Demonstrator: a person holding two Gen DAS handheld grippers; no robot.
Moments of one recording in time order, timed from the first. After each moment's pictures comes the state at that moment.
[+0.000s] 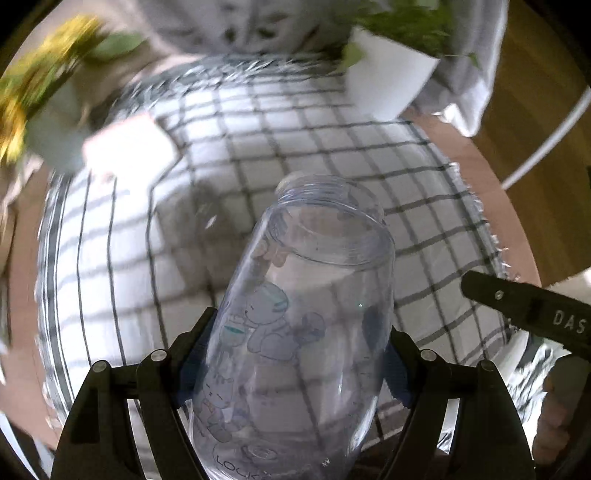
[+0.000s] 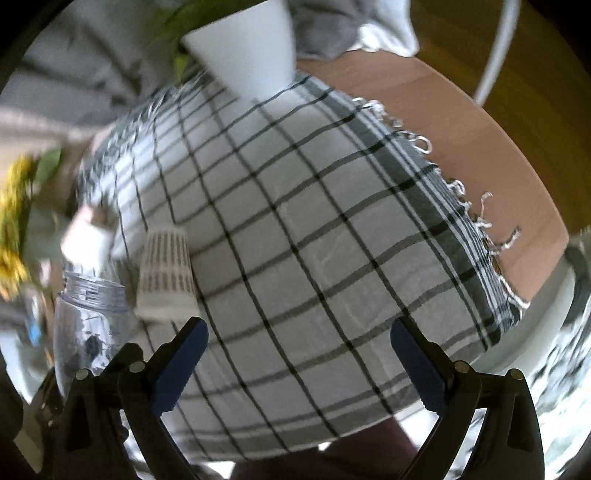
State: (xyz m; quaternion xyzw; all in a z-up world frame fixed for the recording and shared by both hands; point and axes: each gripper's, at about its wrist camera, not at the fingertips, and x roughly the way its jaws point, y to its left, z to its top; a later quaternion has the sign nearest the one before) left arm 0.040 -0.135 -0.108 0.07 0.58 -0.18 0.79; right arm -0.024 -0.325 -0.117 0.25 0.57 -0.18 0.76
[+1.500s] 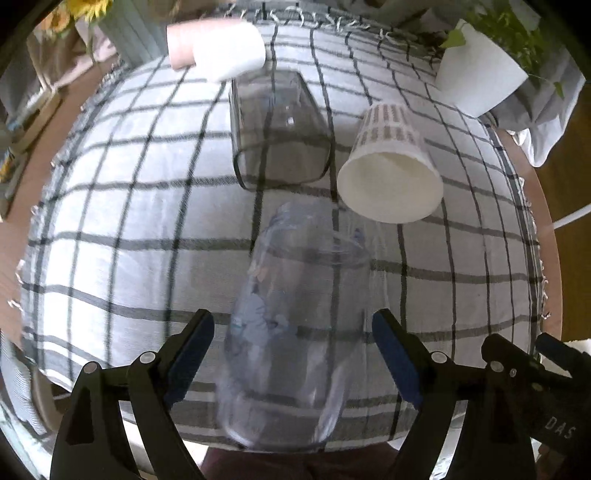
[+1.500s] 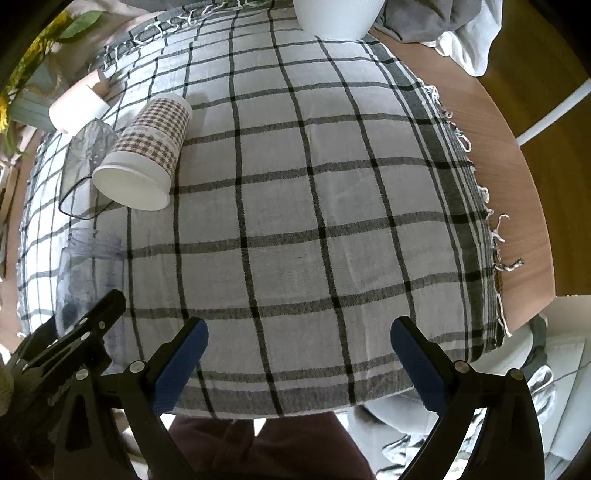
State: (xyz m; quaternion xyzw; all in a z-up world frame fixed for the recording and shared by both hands) left arm 0.001 -0.106 -0.161 -0.02 0.62 -0.06 0.79; right arm -0.043 -0.282 -0.151 0.08 0.65 -0.13 0.75
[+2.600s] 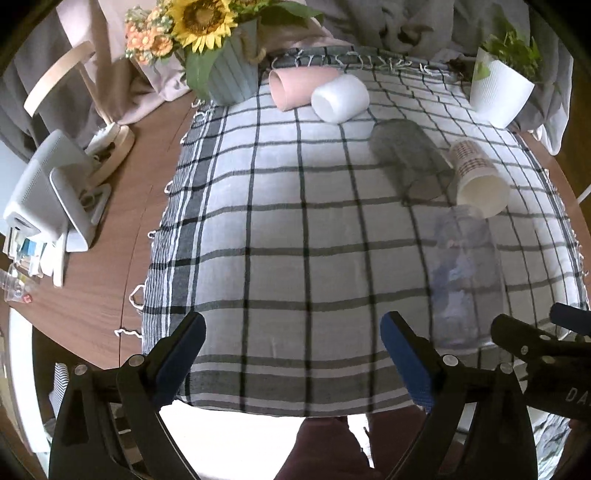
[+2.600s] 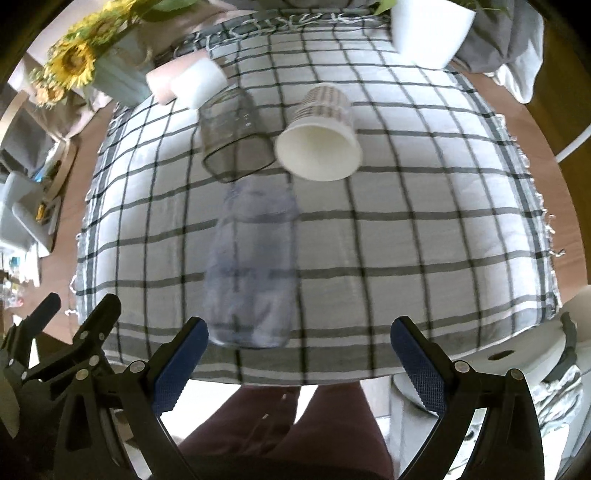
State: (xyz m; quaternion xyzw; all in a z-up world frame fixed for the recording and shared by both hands) left arm -0.034 0.034 -0.119 0.08 0.56 -0.02 0.82; right arm -0.056 -0.147 -0.128 0.10 0.63 -0.06 0.77
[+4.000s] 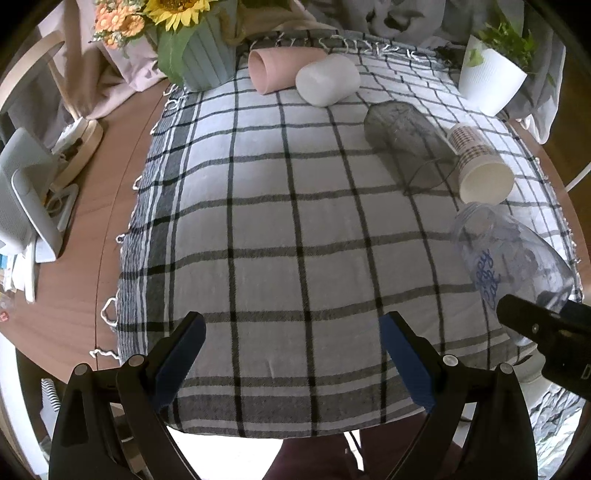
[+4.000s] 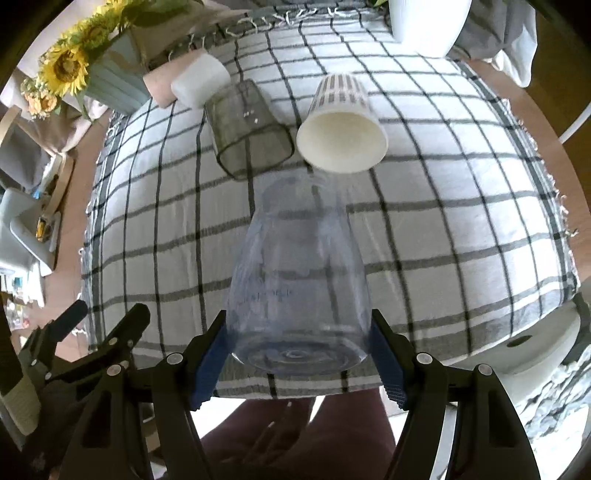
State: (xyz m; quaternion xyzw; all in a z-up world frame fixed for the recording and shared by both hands) left arm -0.014 0.042 -0.141 0.07 0.57 -0.07 0.81; right arm -0.051 -0.131 -0.140 0.13 0.61 -0.07 0.77
